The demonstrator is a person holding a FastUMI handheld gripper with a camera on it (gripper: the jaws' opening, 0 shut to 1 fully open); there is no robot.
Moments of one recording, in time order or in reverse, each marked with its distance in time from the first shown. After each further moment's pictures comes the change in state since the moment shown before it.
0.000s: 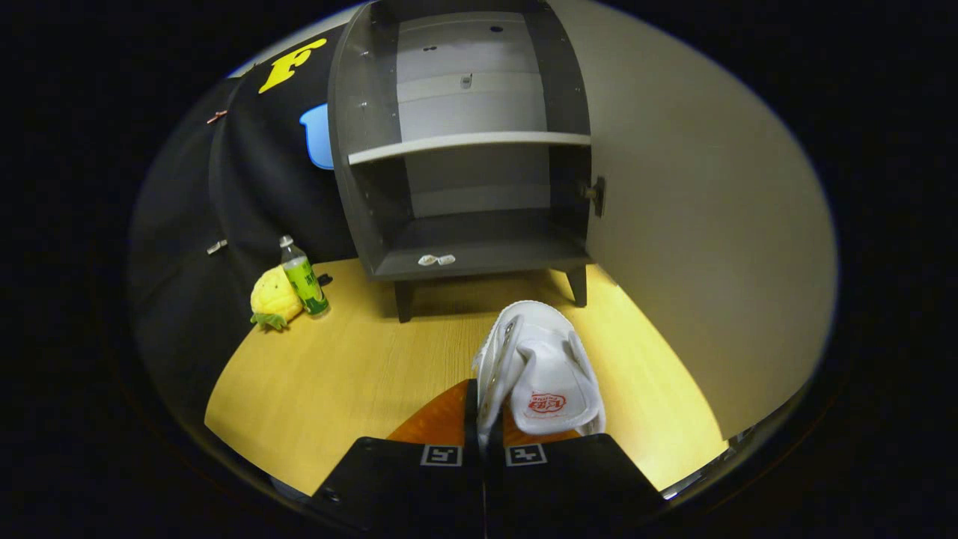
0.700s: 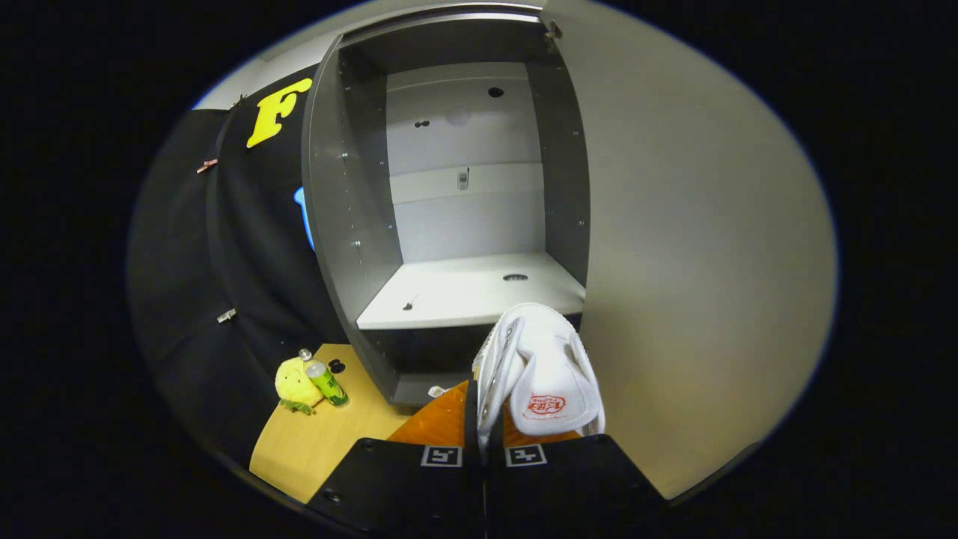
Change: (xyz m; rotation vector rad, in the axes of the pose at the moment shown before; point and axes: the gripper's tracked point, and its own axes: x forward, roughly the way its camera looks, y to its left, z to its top) arm -0.025 0.018 0.224 -0.009 -0.176 0.014
